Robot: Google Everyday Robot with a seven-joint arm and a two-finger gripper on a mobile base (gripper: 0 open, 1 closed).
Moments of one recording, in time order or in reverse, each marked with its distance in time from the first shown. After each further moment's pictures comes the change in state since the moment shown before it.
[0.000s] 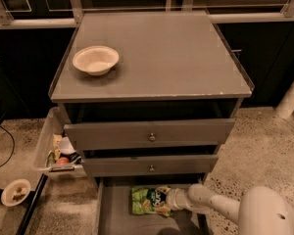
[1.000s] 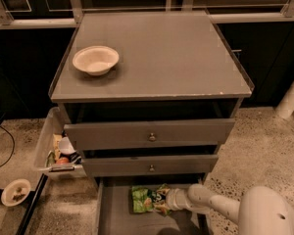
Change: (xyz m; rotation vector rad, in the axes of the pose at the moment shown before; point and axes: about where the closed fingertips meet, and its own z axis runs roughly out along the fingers) arm 0.000 0.000 0.000 0.000 0.000 0.000
